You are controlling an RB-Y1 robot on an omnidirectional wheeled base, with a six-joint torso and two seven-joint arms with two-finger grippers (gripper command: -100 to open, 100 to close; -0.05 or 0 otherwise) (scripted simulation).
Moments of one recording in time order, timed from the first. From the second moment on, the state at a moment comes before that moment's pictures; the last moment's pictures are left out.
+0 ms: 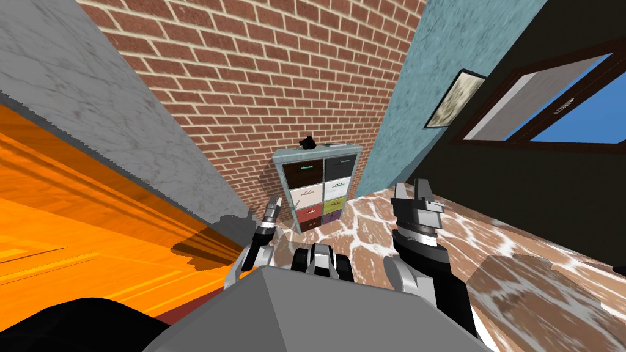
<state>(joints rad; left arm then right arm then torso) 0.46 0.15 0.02 -1.88 -0.05 -0.58 0.05 0.54 0.00 0.02 -2.37 -0.05 -0.51 0.15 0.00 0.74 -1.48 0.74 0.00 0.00</state>
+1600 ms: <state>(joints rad) 0.39 0.10 0.08 -1.52 -0.01 -0.64 0.03 0.54 0.00 0.02 -2.37 -0.05 -0.51 0.15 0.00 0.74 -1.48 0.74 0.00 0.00</state>
